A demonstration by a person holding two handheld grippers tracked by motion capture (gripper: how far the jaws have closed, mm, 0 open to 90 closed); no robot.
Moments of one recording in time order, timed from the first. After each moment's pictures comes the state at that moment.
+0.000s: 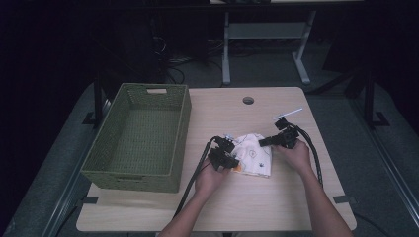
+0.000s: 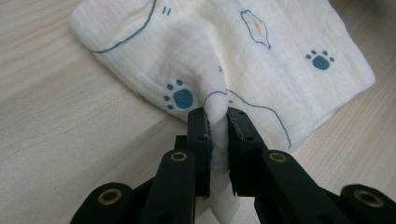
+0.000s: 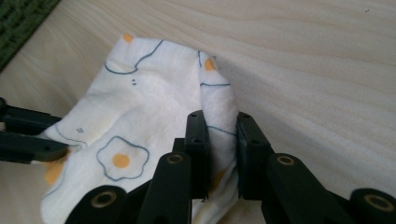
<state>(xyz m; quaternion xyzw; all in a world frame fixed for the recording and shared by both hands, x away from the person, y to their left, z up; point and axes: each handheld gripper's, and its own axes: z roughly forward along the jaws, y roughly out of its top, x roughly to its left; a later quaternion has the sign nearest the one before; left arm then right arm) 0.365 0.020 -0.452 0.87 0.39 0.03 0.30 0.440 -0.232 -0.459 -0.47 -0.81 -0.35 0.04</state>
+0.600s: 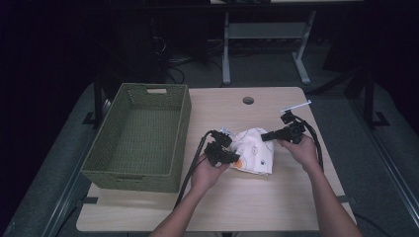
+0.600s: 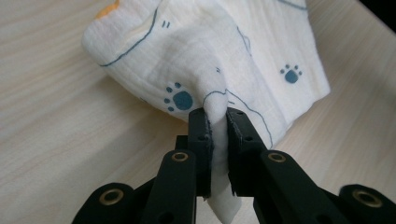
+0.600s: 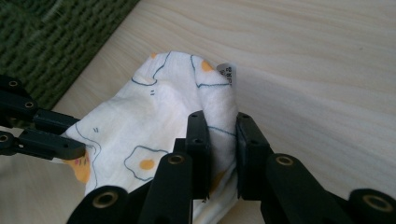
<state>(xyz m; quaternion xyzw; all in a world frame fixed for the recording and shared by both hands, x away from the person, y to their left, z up) 0.361 0.033 -0.413 0.85 0.38 0.00 0.35 0.433 -0.239 -0.421 -0.47 -0.79 -0.39 0.06</state>
